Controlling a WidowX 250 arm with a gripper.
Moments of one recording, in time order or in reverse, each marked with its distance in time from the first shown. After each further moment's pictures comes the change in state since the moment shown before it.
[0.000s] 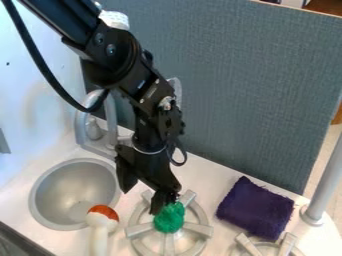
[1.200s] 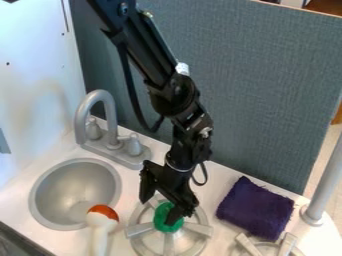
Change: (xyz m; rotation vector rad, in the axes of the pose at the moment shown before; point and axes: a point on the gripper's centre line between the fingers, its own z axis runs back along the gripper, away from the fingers) arm 0.034 -0.009 -0.065 0.089 0.165 -0.050
